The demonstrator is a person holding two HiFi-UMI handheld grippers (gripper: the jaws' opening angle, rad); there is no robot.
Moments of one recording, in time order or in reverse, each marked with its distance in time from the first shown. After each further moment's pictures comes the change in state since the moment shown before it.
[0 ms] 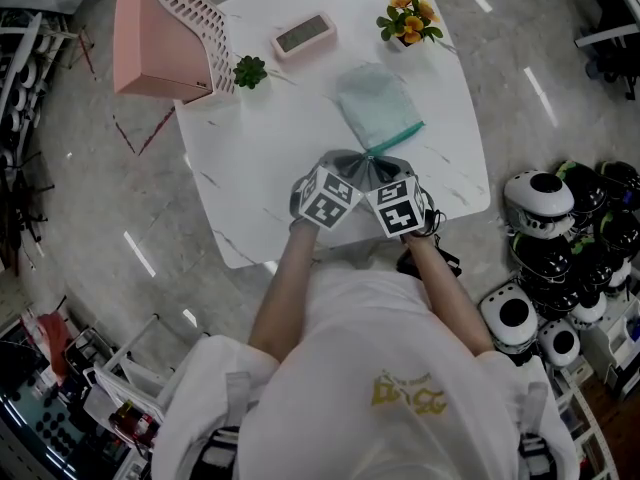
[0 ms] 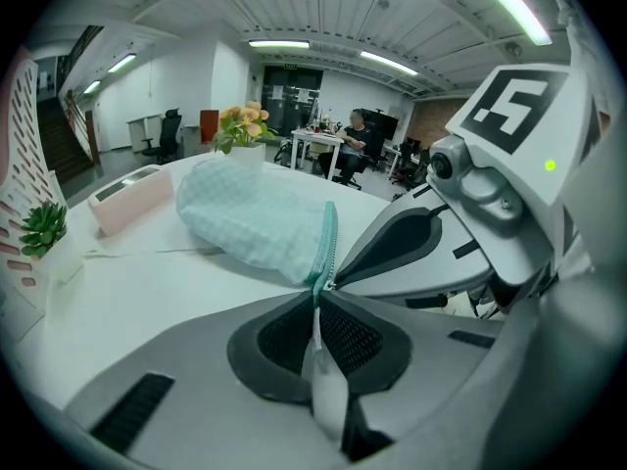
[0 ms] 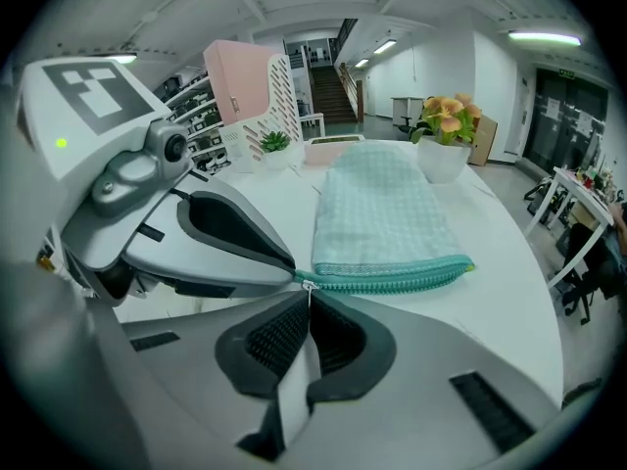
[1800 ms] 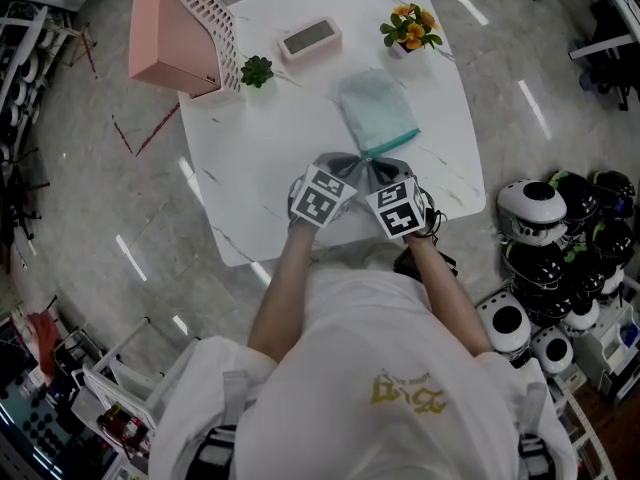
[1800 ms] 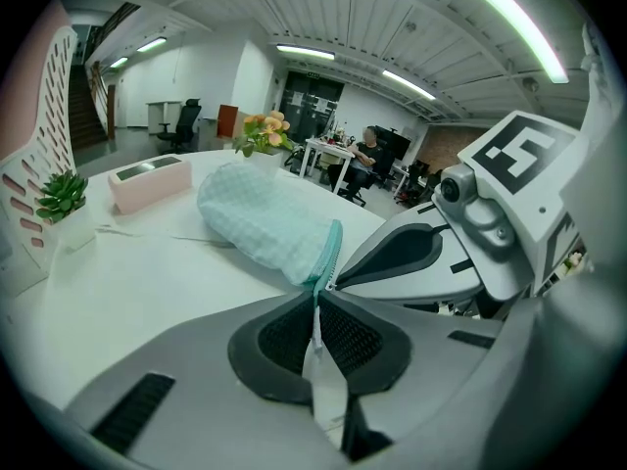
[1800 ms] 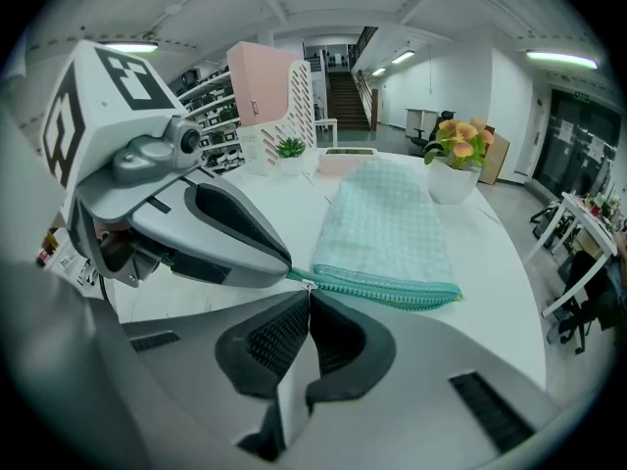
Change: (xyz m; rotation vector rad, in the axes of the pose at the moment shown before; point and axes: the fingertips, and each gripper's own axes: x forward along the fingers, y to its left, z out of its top) left arm -0.019 0.003 0.005 -0.120 -0.062 -0.021; right arm -0.011 0.008 0.009 -0.096 -0.024 0.011
